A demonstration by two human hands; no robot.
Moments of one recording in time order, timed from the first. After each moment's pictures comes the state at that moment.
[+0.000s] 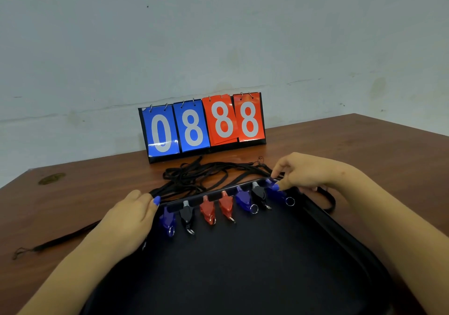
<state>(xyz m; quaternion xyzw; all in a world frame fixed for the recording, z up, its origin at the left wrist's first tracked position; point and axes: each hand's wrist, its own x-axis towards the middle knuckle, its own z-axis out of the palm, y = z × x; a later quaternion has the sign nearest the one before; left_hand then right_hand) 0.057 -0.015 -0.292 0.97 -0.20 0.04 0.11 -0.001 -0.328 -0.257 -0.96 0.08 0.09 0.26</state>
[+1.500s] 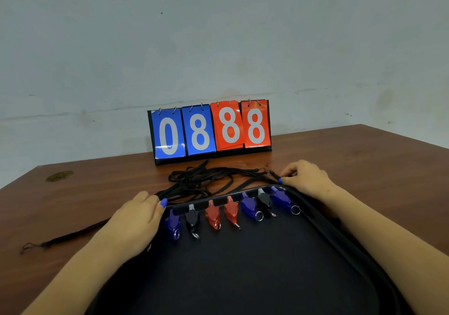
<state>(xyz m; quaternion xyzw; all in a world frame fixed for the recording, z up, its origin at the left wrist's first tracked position) 0.057 -0.016 -0.294 0.97 -0.20 0.04 0.11 0.032 -0.350 -0.300 -0.95 0.17 -0.10 0.23</state>
